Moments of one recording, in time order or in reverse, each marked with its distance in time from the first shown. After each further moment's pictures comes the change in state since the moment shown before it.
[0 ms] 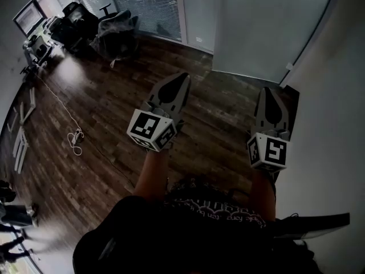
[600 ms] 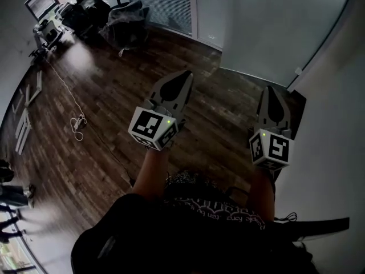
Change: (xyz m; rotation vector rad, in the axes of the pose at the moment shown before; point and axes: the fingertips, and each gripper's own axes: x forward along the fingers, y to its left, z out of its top) left arm 0.003 -0.013 -0.009 0.063 0.031 0.078; right arm 0.015 -0.019 -0.025 0.075 0.031 0.063
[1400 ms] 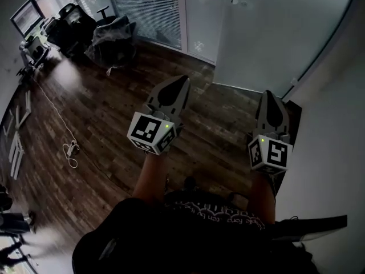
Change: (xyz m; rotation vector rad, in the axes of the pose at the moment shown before) left arm 0.106 0.125 -0.029 -0.020 -0.022 -0.060; right arm 0.145 0.006 -0.013 -0.045 -0.029 -0.072
